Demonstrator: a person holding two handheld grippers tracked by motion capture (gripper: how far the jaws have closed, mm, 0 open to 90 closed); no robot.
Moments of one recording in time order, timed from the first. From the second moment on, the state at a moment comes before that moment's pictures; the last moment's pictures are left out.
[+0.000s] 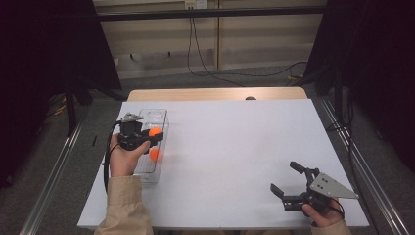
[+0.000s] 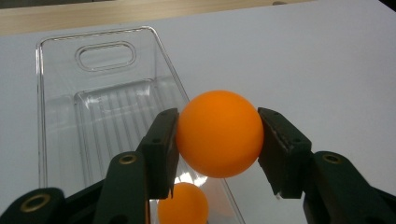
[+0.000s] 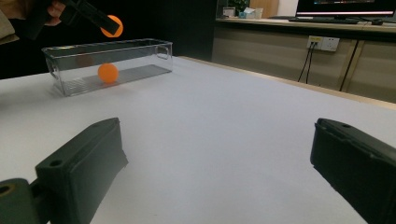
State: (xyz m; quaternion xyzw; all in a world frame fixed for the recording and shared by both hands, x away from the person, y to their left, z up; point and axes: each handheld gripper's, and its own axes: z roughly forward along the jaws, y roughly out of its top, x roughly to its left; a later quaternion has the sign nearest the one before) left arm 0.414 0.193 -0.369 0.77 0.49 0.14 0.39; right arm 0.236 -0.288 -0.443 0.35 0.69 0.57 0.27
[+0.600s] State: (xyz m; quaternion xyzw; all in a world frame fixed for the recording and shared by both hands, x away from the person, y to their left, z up) left arm 0.415 0.202 -0.372 0.76 0.49 0.15 0.39; right arm 0.236 -0.288 -0.443 0.35 0.69 0.57 0.27
